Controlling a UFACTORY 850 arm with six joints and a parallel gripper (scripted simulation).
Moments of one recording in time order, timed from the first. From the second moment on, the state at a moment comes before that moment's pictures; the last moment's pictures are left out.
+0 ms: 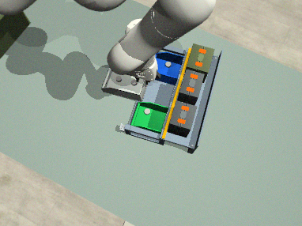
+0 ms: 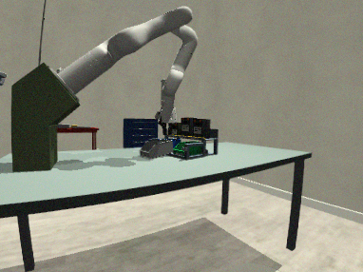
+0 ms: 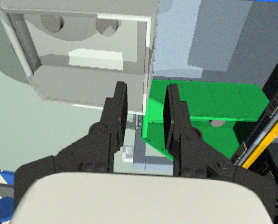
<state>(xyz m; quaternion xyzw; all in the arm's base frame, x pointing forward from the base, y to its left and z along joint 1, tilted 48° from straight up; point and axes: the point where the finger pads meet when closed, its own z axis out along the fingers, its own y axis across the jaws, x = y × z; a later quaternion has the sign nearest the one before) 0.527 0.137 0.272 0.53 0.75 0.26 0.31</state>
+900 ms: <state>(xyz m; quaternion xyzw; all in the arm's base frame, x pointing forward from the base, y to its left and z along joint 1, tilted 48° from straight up) 0.535 0.138 0.265 0.53 0.75 0.27 0.31</state>
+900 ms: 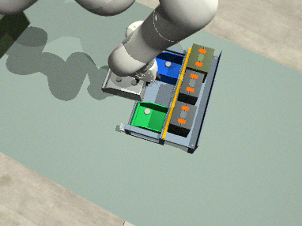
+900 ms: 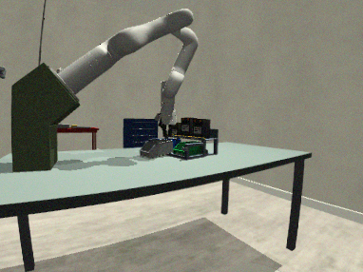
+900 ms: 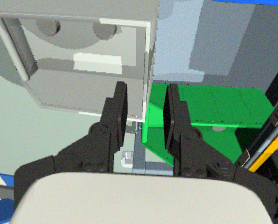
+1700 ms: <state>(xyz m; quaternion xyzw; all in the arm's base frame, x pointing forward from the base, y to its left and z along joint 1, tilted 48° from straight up) 0.548 0.139 0.252 0.53 0.75 0.26 0.31</state>
